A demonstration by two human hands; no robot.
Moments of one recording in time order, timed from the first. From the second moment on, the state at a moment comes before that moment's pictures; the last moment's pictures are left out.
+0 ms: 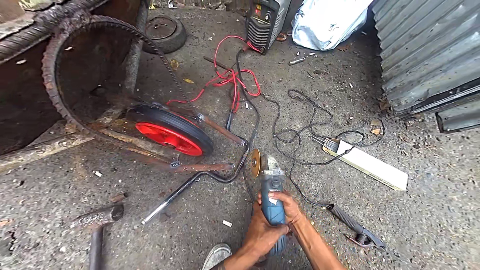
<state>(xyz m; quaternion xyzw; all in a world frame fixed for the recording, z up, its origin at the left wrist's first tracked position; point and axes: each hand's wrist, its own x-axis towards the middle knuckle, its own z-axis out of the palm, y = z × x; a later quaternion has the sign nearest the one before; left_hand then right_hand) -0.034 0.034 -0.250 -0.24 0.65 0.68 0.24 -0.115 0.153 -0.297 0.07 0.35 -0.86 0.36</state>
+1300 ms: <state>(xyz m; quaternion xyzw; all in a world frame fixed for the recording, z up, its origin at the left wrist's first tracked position) -0.052 -0.055 -0.249 -0.18 0.77 0.59 0.17 -0.112 0.054 -0.272 0.11 0.42 -0.88 0.20</state>
